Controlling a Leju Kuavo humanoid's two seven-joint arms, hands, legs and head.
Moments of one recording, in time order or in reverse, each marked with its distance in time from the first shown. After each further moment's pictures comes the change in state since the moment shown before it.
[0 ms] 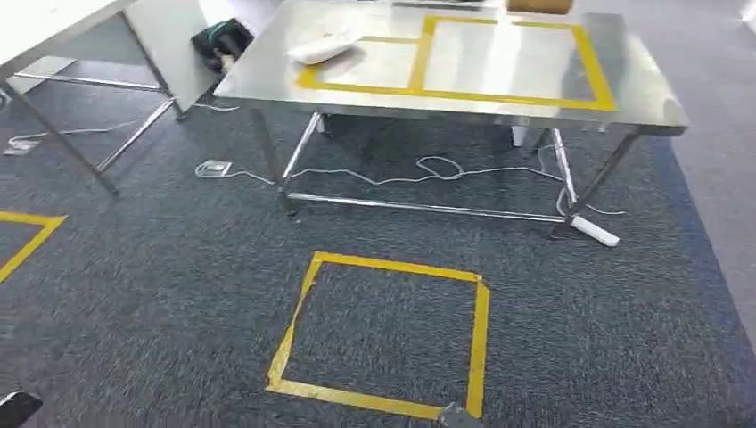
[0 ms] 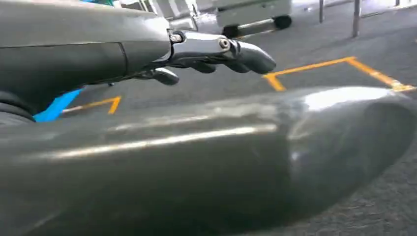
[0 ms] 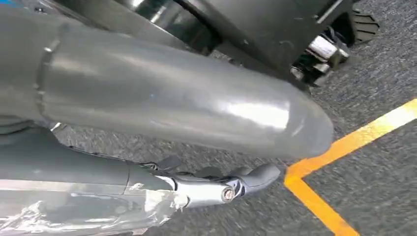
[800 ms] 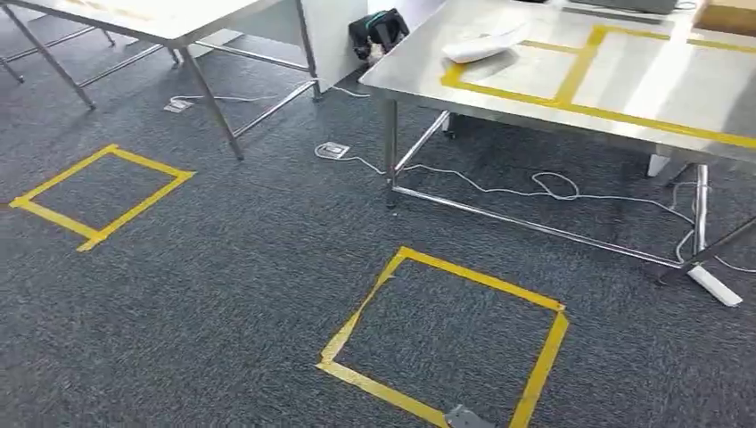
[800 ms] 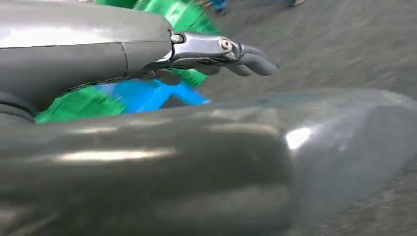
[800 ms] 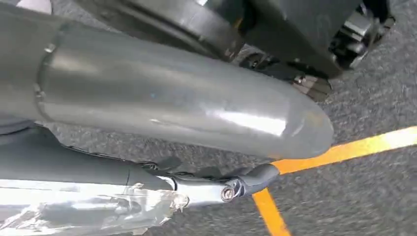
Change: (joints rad) left arm 0.026 -0.098 0.378 0.454 -0.053 0.085 0.055; right arm 0.017 -0.011 0.000 0.001 -0.037 0.001 0.011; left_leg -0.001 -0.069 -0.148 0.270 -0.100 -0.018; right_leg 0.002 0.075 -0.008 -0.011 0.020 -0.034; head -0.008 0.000
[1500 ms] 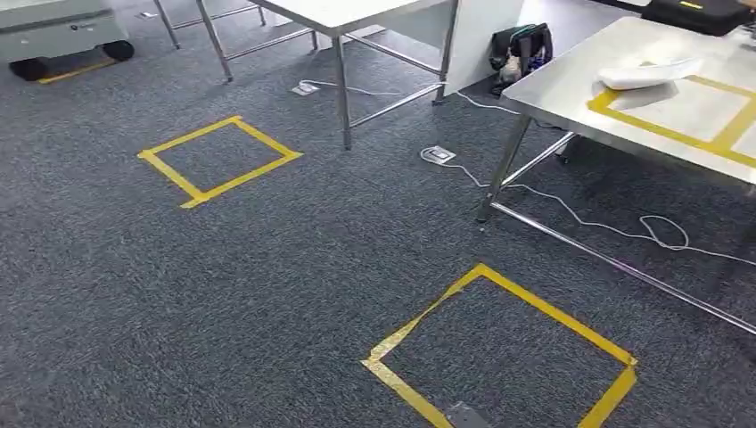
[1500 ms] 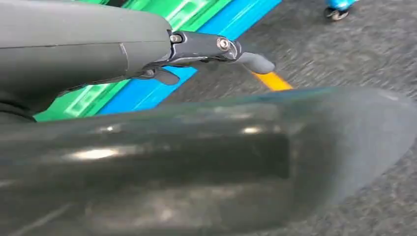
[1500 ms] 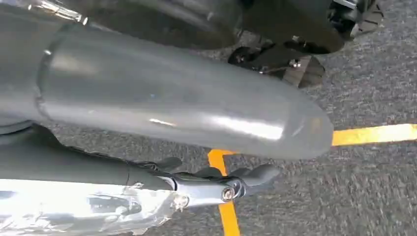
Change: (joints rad) left arm -0.021 -0.174 0.126 0.047 -0.020 0.050 0.209; right arm -0.007 0.034 -0.001 0.000 -0.033 -0.081 0.032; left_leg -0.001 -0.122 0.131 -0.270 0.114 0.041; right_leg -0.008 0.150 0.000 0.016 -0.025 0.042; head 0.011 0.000
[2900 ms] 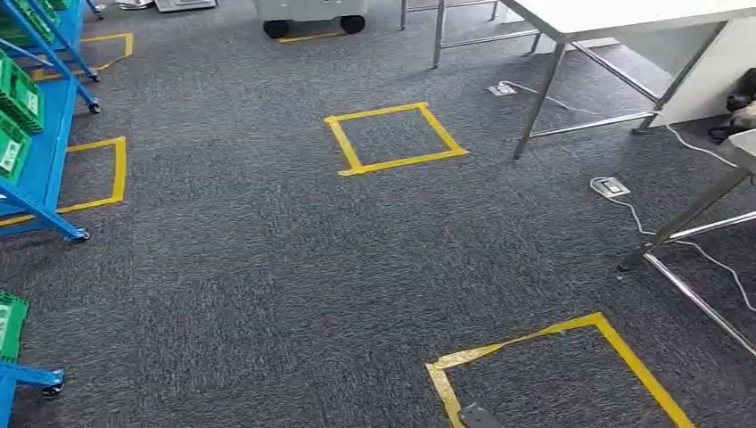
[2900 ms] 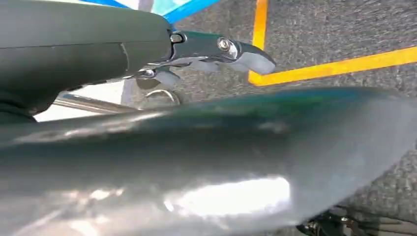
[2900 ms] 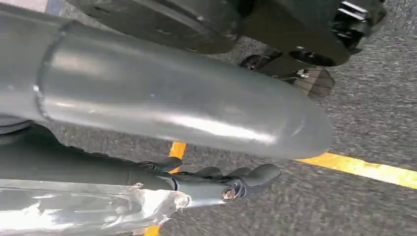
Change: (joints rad) left arm -0.065 -0.165 0.171 0.031 -0.001 0.032 0.098; right arm 0.011 -0.040 -0.019 0.001 -0.064 0.072 -0.015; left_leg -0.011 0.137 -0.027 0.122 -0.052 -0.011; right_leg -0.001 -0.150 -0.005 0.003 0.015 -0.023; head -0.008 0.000
